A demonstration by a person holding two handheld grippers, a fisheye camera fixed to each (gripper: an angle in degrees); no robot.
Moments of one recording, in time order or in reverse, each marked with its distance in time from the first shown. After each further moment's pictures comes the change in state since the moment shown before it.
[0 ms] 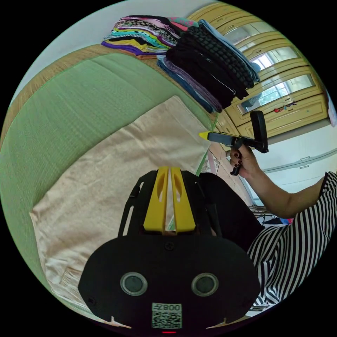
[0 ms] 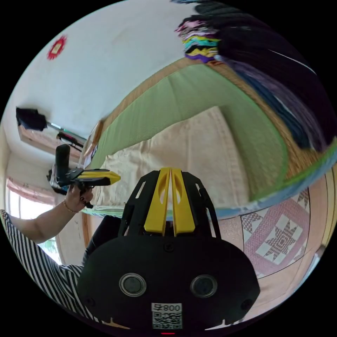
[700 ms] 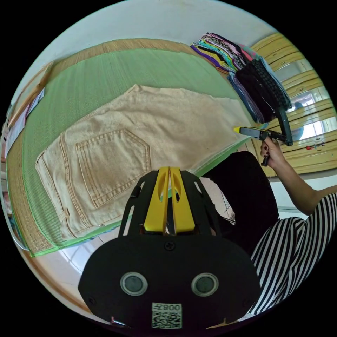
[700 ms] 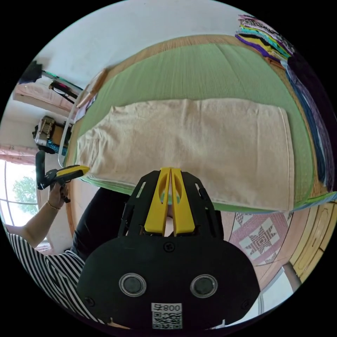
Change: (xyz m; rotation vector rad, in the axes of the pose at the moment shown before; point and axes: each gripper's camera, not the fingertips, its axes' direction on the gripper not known) left arm -0.008 0.302 -0.235 0.116 -0.237 -0.422; right arm -0.278 -0.010 0.250 -0.279 0.133 -0.271
